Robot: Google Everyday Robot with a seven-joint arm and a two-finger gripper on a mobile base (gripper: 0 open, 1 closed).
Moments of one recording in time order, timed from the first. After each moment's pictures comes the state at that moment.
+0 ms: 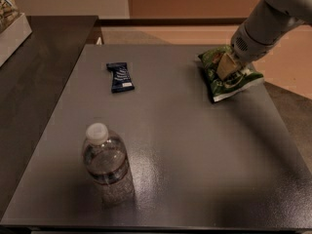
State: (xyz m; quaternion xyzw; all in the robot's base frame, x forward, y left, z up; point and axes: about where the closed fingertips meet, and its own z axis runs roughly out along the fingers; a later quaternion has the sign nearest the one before) arm 0.615 -0.215 0.878 -0.26 0.95 0.02 0.19
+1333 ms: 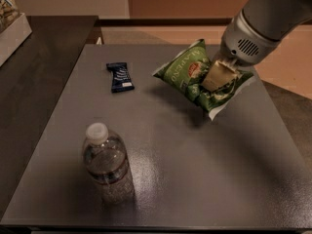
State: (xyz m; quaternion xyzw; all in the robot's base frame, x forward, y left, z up) arm 0.500 -0.127 0.939 -0.52 0.83 0.08 0.20
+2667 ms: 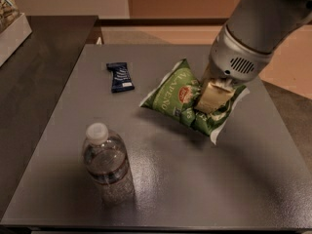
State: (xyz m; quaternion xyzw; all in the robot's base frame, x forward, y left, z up) arm 0.443 -0.102 0.930 -0.61 0.78 0.08 0.14
